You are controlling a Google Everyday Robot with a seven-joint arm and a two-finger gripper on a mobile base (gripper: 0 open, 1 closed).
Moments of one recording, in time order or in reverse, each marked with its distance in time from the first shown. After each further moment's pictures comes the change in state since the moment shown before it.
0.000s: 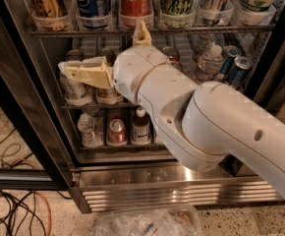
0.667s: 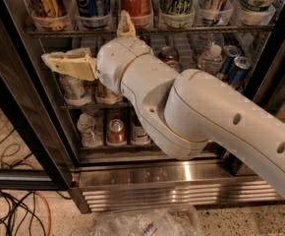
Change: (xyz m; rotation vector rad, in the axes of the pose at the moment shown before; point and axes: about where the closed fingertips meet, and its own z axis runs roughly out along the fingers) arm -0.009 0.014 0.027 -0.025 -0.010 0.020
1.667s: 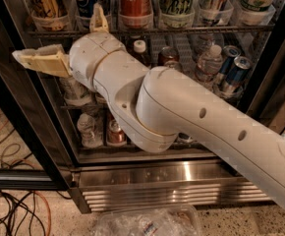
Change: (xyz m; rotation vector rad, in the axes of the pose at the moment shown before) arm -0.012 0.035 0.035 -0.053 -0.070 -0.016
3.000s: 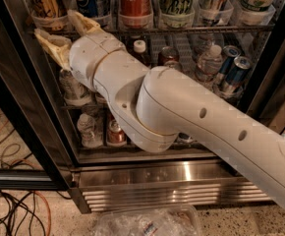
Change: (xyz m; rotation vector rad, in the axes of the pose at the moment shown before) arm 0.000 0.000 0.000 0.000 0.000 0.000
